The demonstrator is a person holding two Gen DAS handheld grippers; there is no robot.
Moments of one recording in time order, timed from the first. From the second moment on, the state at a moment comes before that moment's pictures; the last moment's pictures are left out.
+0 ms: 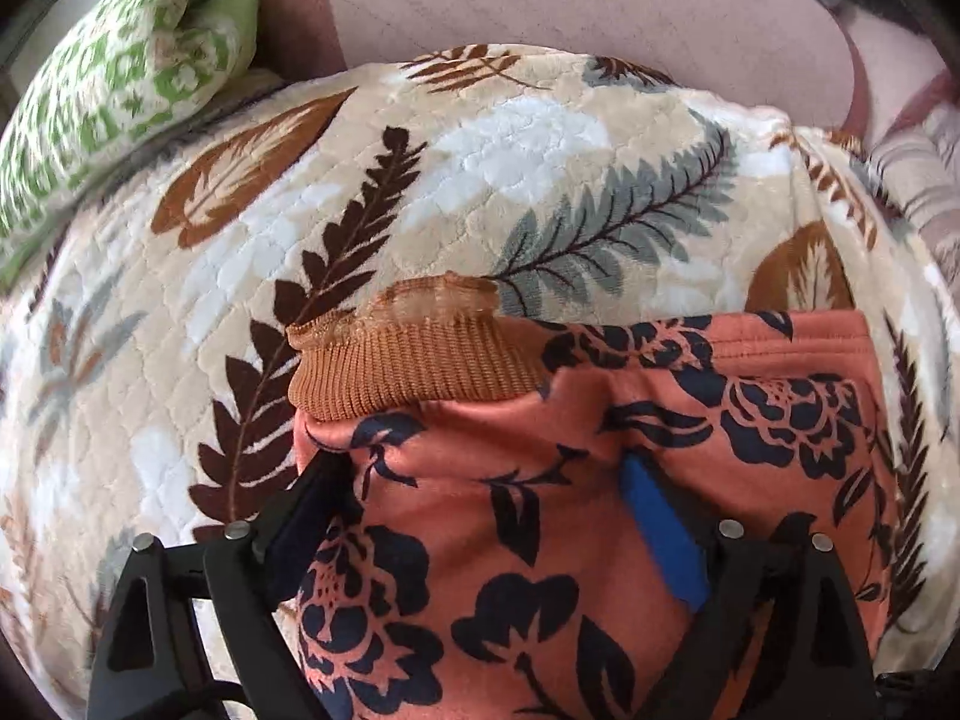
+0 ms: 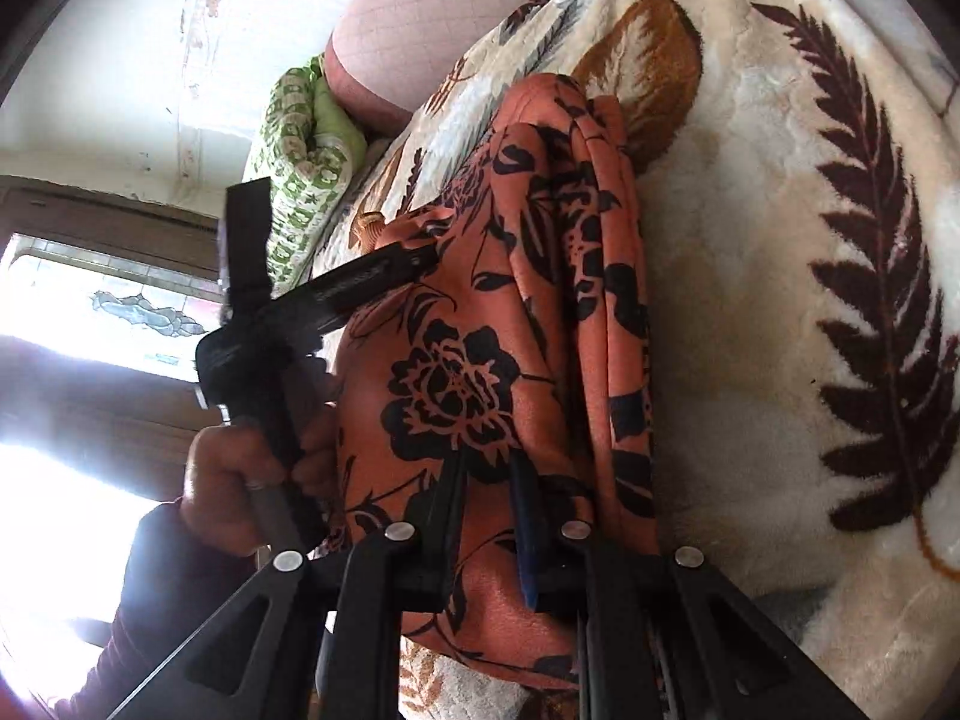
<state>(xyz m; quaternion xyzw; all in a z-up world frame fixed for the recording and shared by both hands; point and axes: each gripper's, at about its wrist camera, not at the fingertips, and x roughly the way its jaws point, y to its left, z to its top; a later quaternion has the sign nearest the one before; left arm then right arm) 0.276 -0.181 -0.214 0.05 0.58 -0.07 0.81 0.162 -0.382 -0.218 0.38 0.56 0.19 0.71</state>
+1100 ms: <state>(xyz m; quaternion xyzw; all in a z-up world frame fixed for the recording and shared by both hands) 0.124 -0.110 -0.139 0.02 0.54 -0.13 0.83 0.187 -0.371 -0.163 0.37 0.53 0.20 0.74</state>
